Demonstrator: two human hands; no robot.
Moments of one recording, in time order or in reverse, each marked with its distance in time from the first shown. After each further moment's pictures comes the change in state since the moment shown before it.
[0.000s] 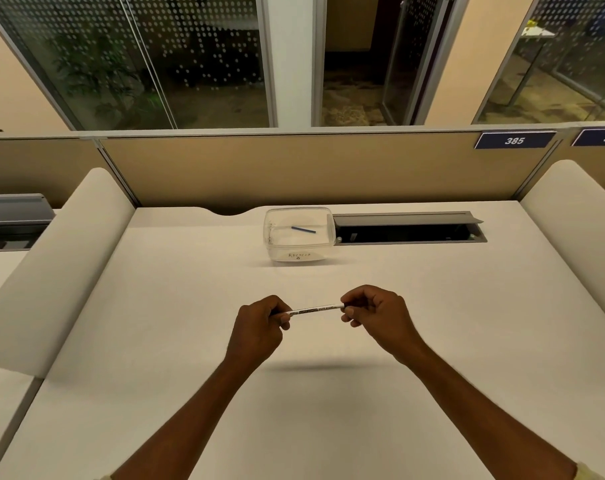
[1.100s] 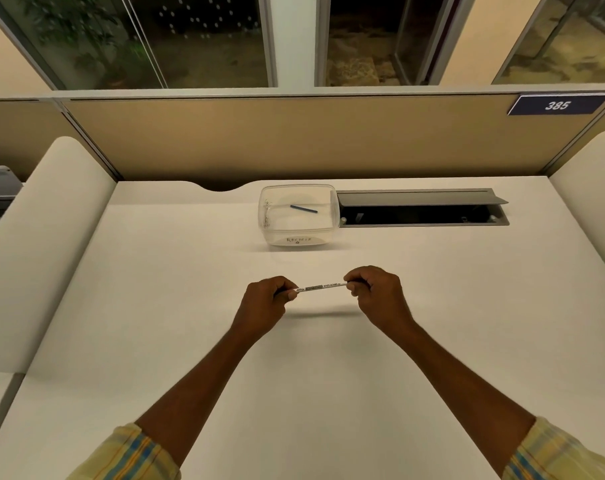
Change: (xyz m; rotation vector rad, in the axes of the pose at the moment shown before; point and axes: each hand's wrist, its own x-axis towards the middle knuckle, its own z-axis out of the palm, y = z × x) left_hand 0.079 -0.037 0.040 -0.097 -0.171 -0.129; right_hand 0.083 0.059 0.006 -0.353 0.076 -0.138
